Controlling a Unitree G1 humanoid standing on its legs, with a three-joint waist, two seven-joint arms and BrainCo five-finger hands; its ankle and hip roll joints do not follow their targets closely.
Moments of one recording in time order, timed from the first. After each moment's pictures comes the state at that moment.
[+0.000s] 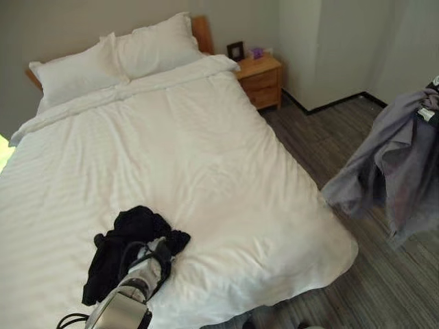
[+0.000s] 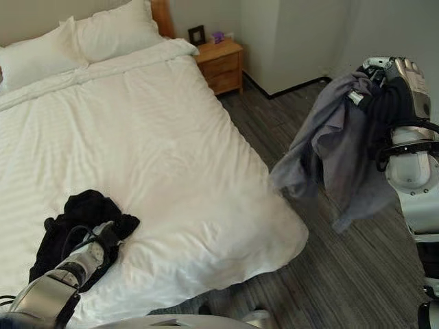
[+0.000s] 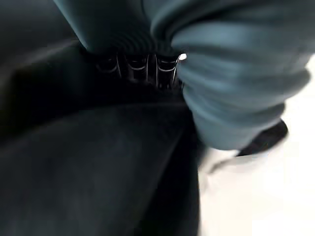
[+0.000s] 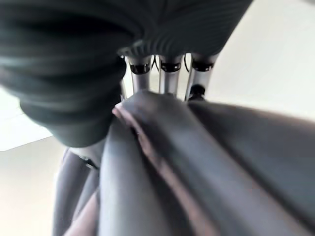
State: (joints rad) left arm -0.42 0.49 -0.37 1.31 0.53 -0.04 0.14; right arm -0.24 -1.05 -0.15 -0.06 -0.14 -0.10 -0.23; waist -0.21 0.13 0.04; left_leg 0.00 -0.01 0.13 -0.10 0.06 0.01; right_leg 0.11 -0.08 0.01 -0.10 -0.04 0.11
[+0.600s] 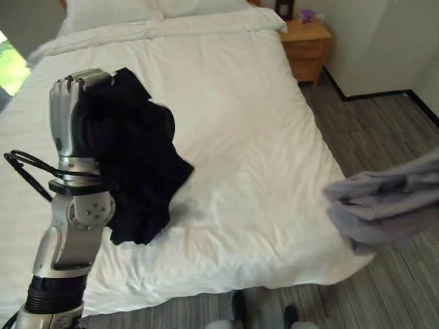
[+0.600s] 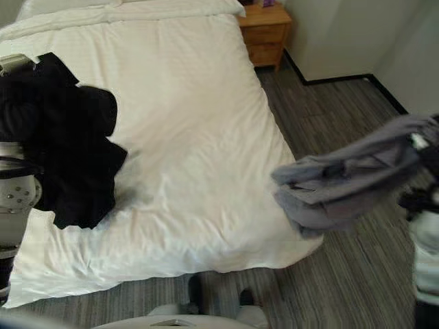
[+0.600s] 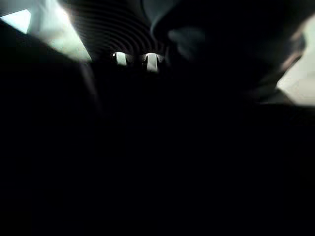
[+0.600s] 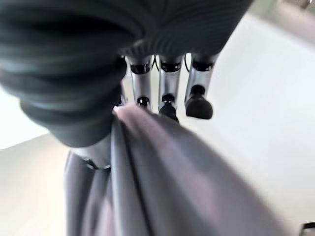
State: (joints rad) left arm -0.20 0.78 0.14 -0.33 0.42 -0.16 0.38; right arm 0.01 -0.73 -0.50 -0.20 -0.16 -0.11 -0.30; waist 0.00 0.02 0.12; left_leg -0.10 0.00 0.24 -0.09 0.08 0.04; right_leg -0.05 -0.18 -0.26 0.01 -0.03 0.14
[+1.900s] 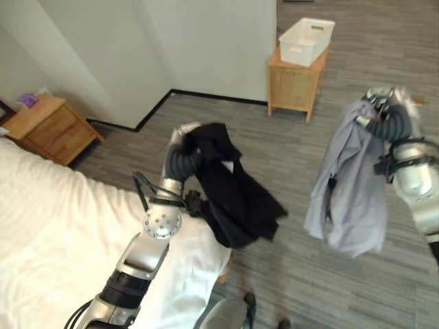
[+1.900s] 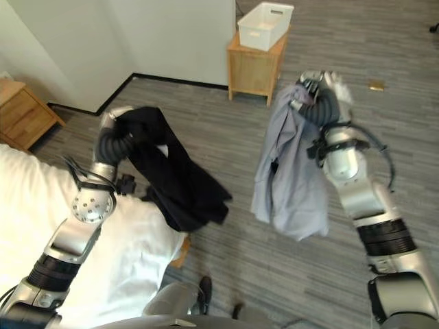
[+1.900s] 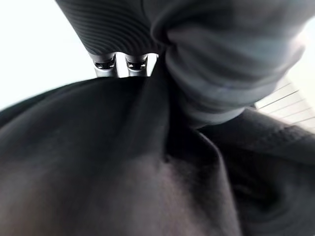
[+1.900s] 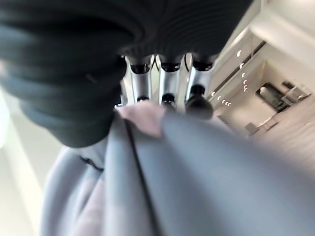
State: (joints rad) left arm -0.32 0.47 -0.24 -0.18 -0.05 -0.15 0.30; right arm -0.46 -0.78 0.11 -0.03 -0.24 -0.03 -0.25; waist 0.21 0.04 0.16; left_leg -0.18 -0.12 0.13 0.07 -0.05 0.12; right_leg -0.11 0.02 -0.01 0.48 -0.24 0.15
